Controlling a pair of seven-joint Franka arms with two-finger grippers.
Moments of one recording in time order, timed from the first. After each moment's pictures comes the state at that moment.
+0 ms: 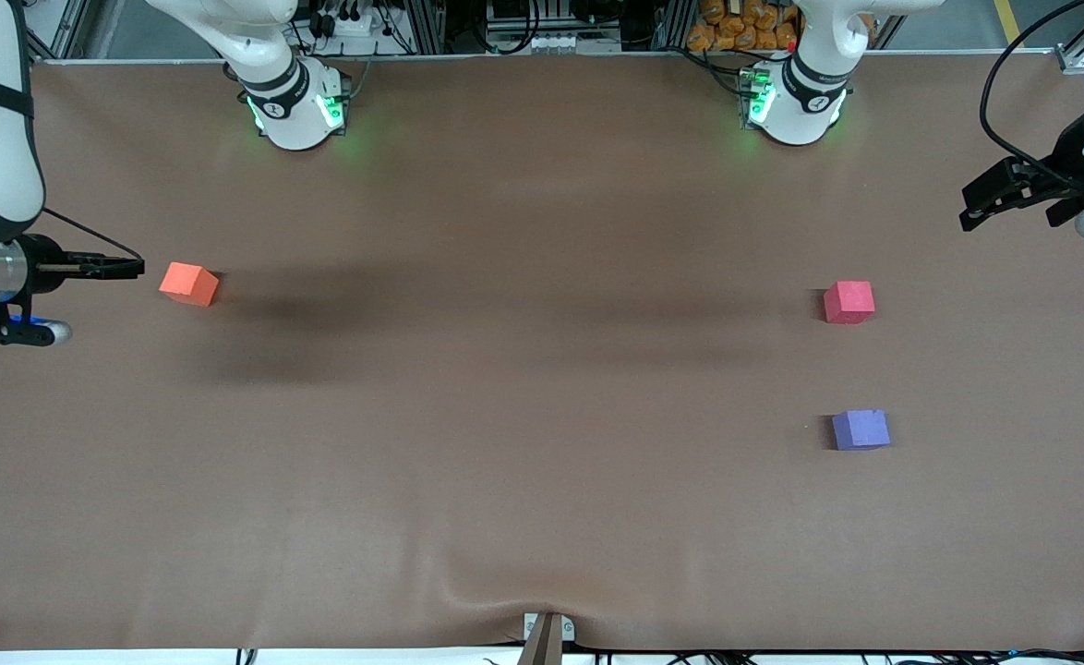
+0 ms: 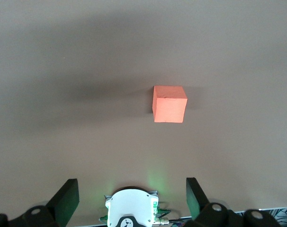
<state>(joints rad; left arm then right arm) -0.09 -0.06 0.03 -1.59 0.02 1.53 -0.10 -0.17 0.19 -0.01 -1.75 -0.04 1.48 -0.04</state>
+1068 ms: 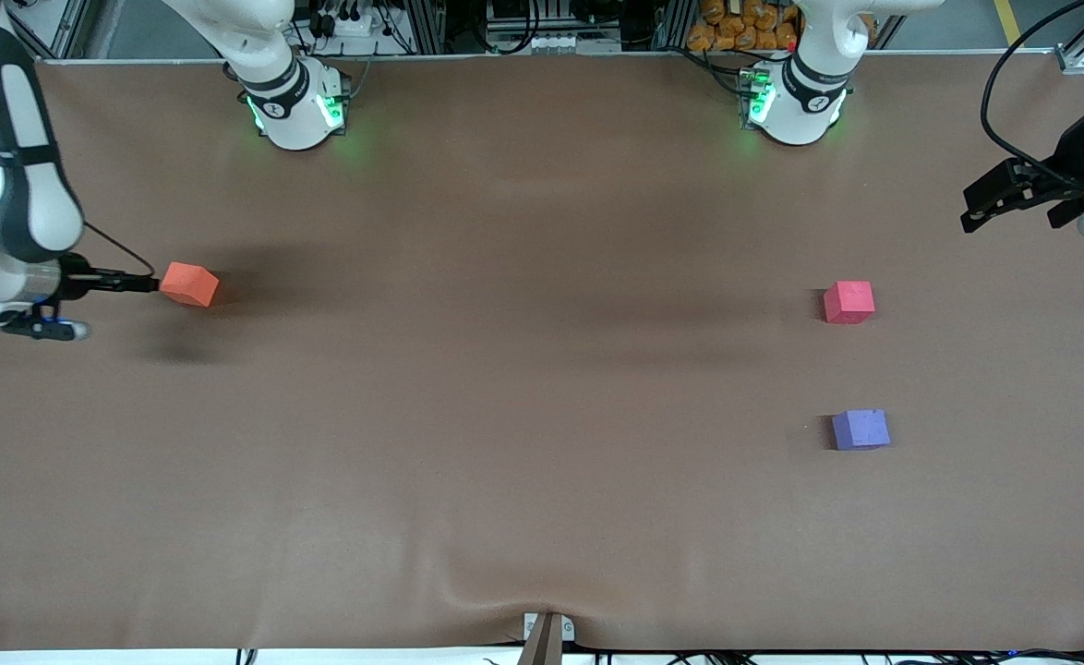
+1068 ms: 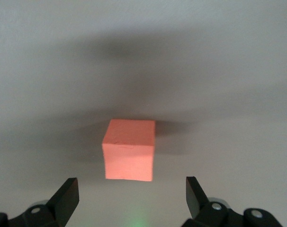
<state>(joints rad) -0.09 -0.05 0.03 -1.59 0.02 1.54 -0.10 -0.36 0.23 0.01 -2.15 -0.03 1.99 -0.21</state>
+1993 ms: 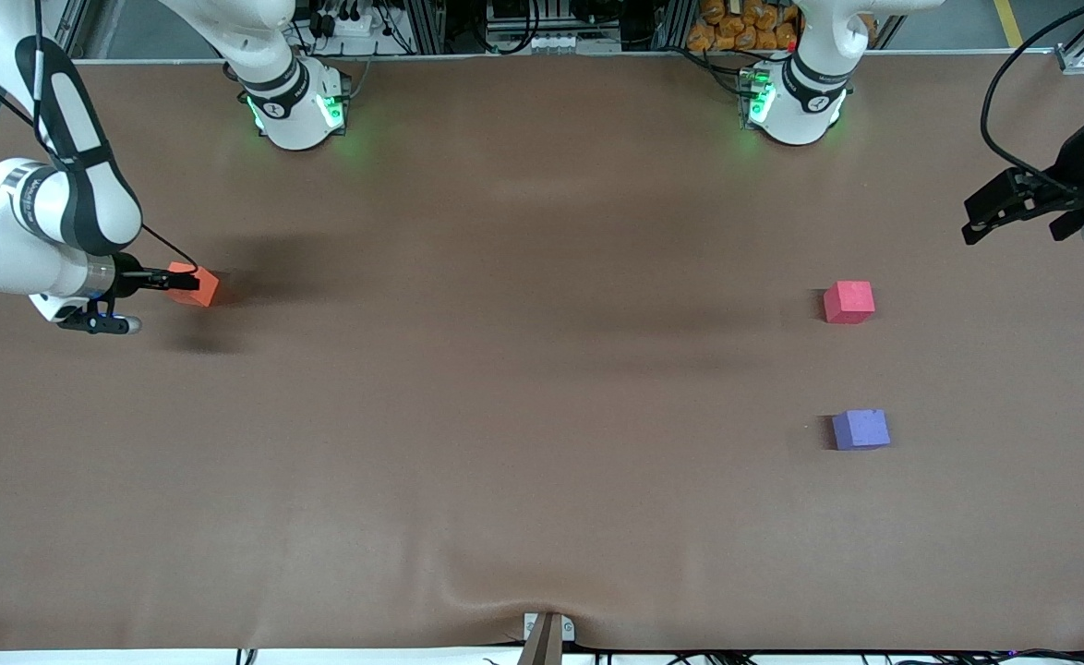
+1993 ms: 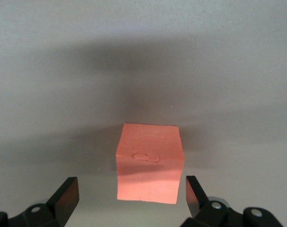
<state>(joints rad) -0.09 -0.04 0.02 -1.56 0.02 1.58 -0.10 -0.34 0.21 0.00 -2.30 -0.02 2.19 -0.20</state>
